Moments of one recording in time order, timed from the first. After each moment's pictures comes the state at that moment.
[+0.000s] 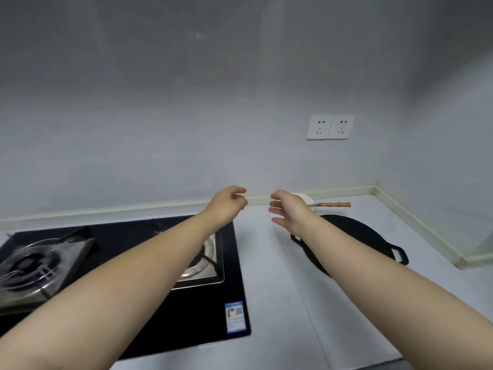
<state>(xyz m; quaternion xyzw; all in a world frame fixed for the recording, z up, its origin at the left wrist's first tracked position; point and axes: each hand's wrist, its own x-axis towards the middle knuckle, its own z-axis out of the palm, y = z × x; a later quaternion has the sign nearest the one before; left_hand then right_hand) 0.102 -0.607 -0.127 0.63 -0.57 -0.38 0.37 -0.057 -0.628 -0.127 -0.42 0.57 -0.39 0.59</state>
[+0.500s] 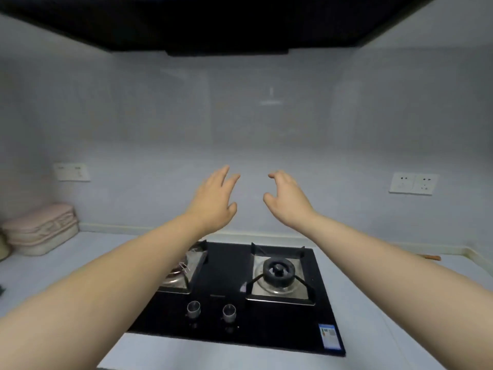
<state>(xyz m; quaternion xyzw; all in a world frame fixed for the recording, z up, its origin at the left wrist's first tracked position) 0.319 -0.374 0.002 0.71 -0.66 0.14 0.19 0.152 -0.447 0.003 -0.84 0.41 -0.33 0.11</state>
